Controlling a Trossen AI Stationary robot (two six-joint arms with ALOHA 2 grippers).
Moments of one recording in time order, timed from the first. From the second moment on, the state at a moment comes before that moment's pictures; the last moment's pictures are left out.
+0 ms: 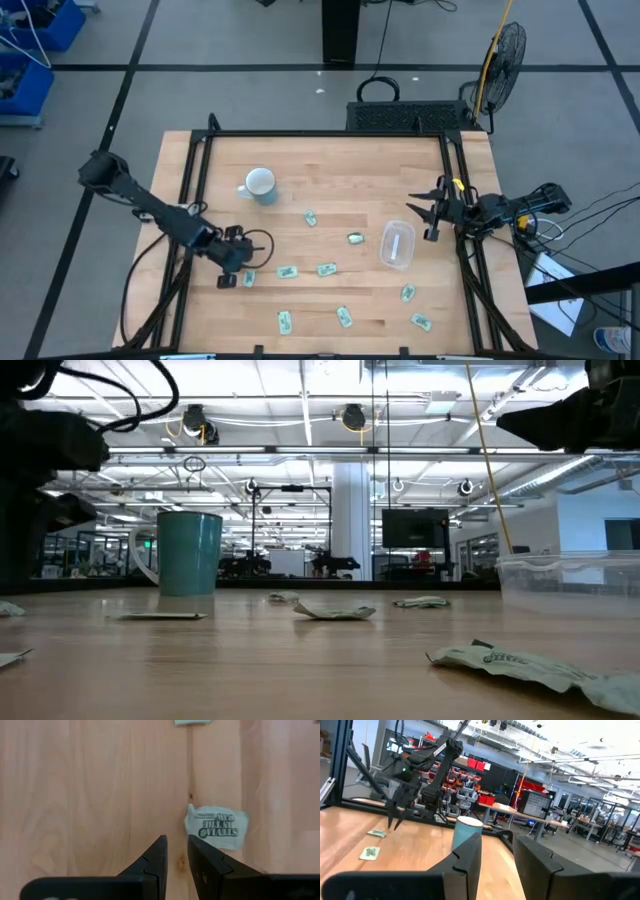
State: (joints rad) left arm -0.54 1.21 0.50 -0.45 -0.05 -0.56; right arm 0.28 0.01 0.02 0.21 0.50 -0.38
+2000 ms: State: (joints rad) left arm -0.16 1.49 0.79 0.09 -0.07 0.18; right arm 0.28 0.01 0.02 0.24 0.50 -0.41
